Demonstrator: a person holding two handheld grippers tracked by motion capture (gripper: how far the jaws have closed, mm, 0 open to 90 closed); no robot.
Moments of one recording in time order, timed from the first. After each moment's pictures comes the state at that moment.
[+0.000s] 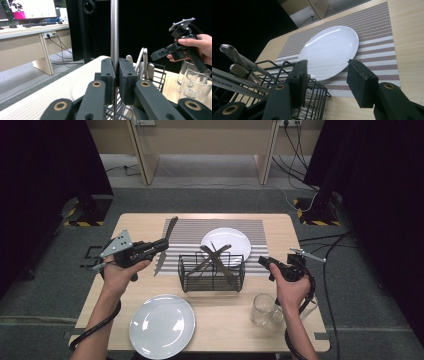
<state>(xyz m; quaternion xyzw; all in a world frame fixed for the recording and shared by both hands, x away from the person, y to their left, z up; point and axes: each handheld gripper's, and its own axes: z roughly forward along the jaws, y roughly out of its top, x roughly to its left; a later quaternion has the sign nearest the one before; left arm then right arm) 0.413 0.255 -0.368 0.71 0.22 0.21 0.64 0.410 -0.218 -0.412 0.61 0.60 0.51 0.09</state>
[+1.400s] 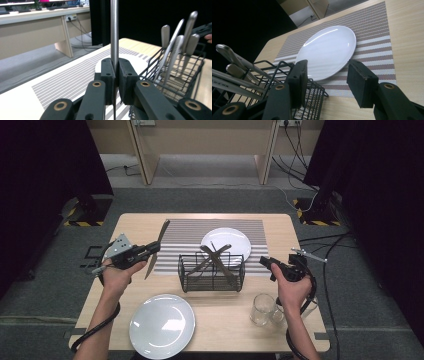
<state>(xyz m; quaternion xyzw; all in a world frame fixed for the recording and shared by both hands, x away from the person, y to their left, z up) 0.425 0.274 -0.398 0.73 0.29 0.25 0.57 0.411 -0.222 -0.414 0.61 0.60 0.51 0.09</state>
